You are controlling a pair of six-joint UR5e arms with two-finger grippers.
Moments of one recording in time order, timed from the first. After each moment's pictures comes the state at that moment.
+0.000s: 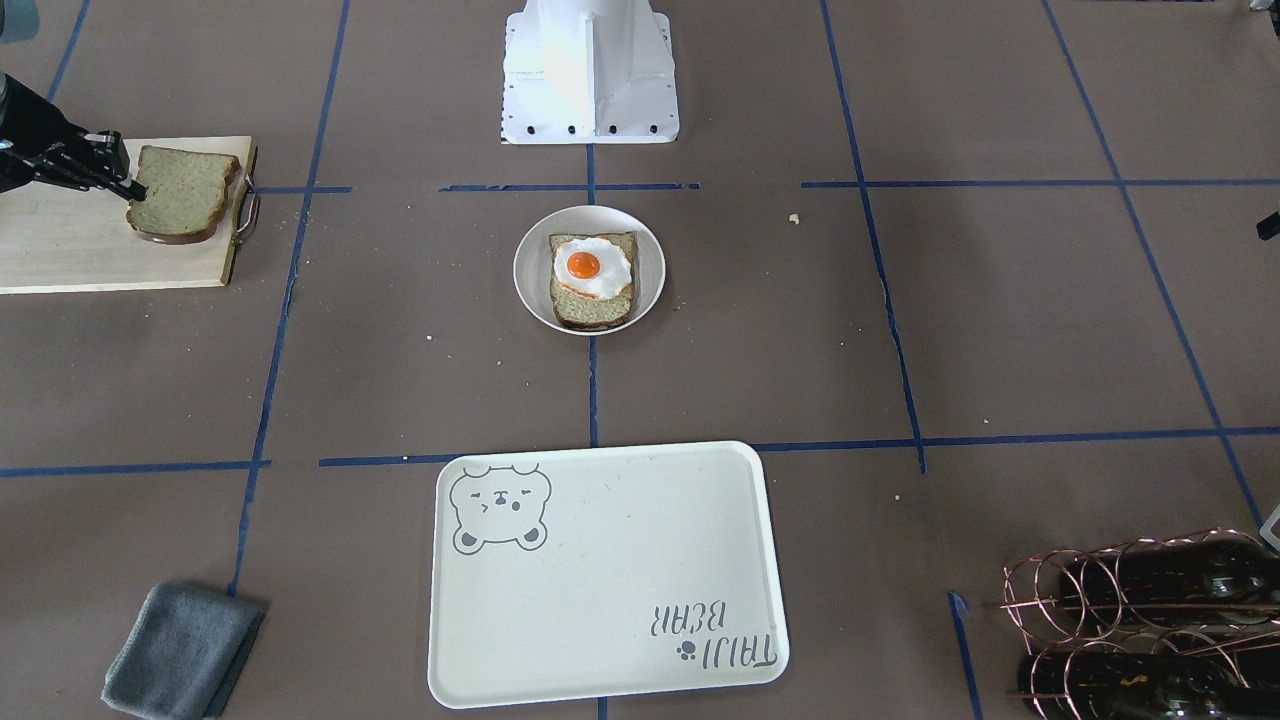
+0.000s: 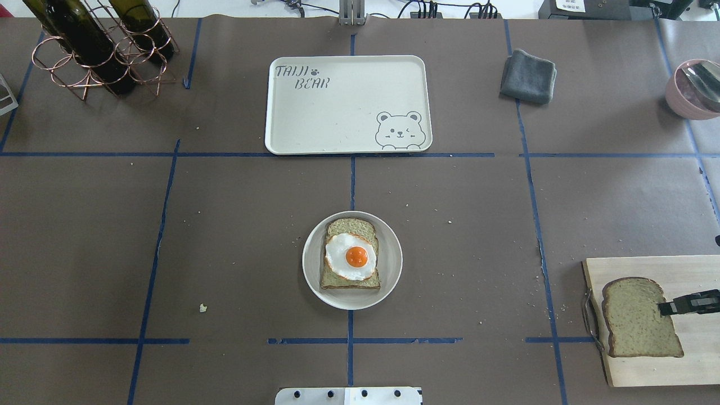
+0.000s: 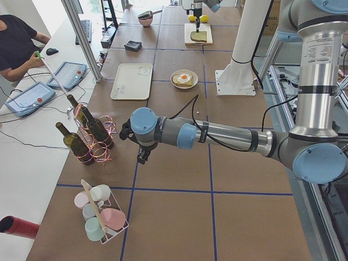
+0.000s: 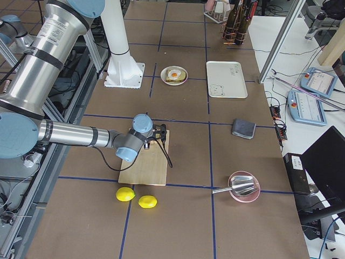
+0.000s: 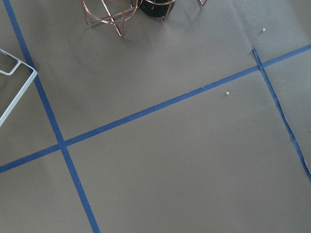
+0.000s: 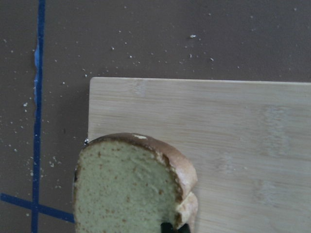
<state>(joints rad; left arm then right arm) -1.53 -1.55 -1.74 -1.64 -2.58 0.20 0.79 -2.04 1.78 -0.38 2.30 1.06</state>
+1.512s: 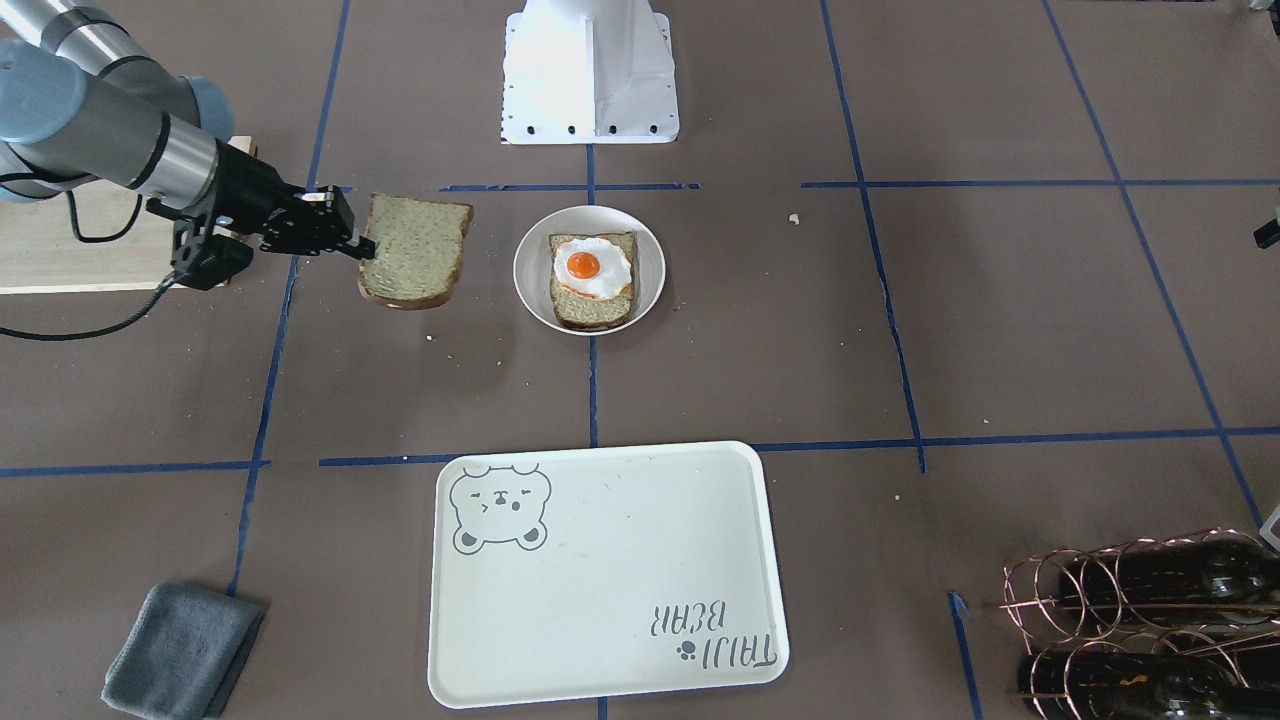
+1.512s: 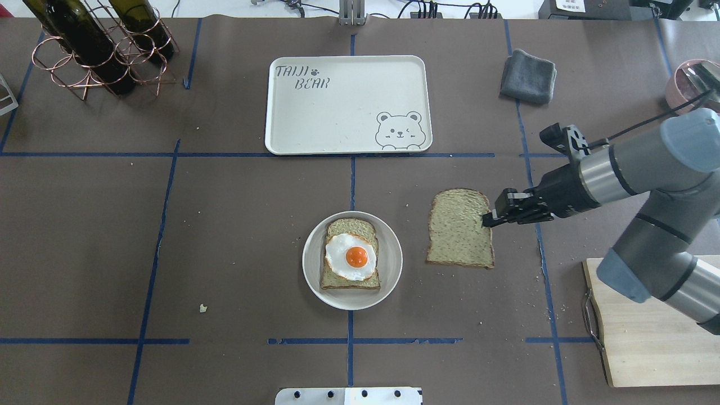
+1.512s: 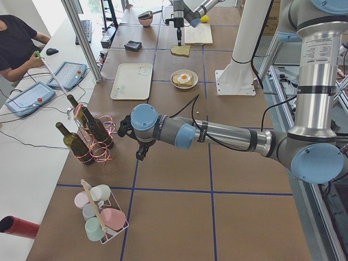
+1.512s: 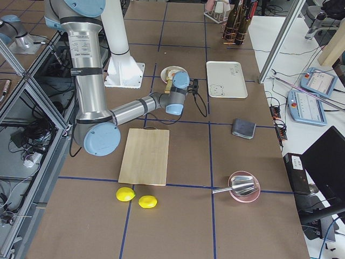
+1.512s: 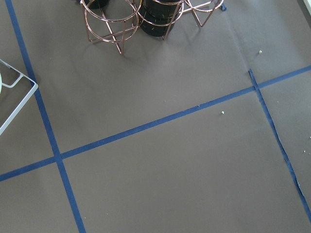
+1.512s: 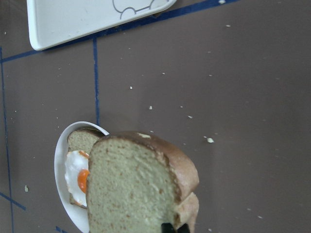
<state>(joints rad) -1.52 -1.56 -1.74 -1.73 -2.58 0.07 0.75 -1.36 1.72 -0.61 2.37 1.43</state>
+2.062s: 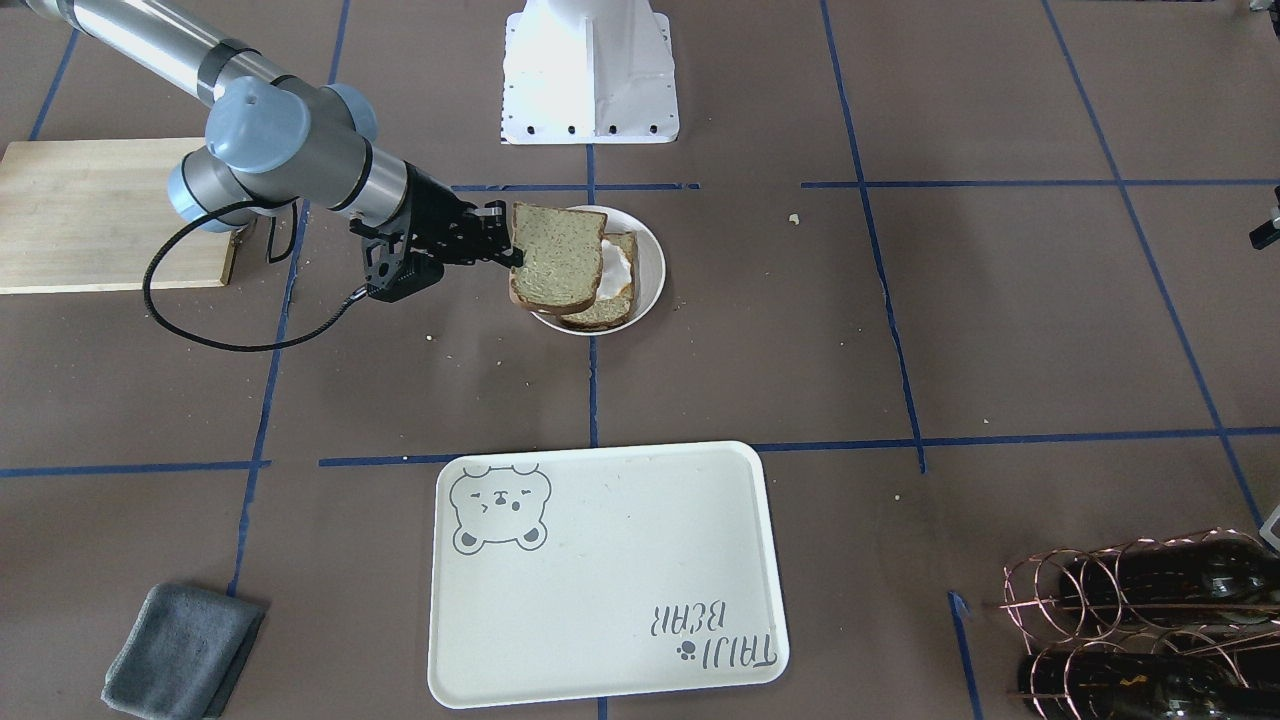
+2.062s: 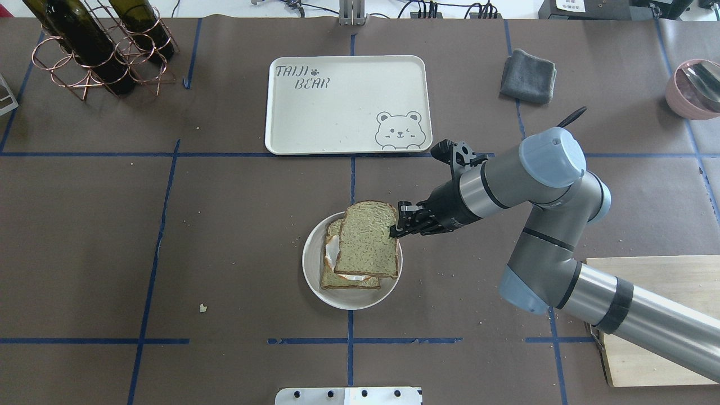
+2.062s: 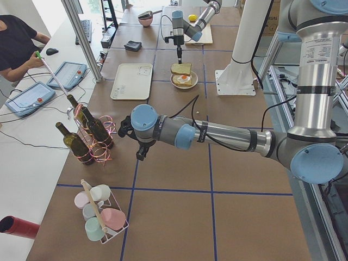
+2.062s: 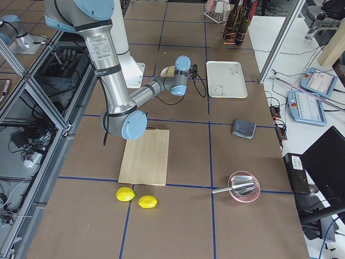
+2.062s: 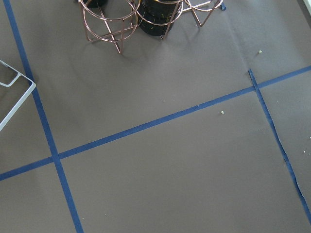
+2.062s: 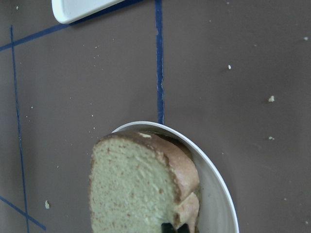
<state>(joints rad) -1.51 -1.56 -1.74 -1.73 -2.58 0.07 0.58 -1.13 1.58 -0.65 2.22 1.49</state>
